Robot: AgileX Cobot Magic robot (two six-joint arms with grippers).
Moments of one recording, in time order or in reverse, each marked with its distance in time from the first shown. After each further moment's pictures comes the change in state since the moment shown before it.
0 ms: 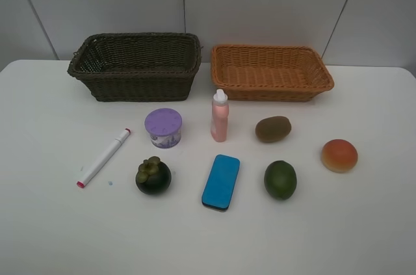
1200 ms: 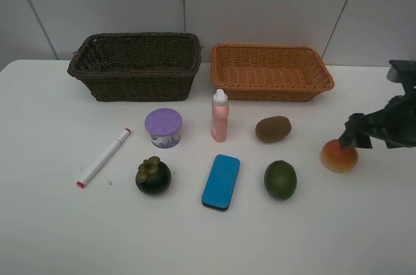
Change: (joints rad) left arm 0.000 0.000 0.000 0.000 0.000 0.000; right arm 0.000 0.814 -0.002 0.004 -0.453 0.015
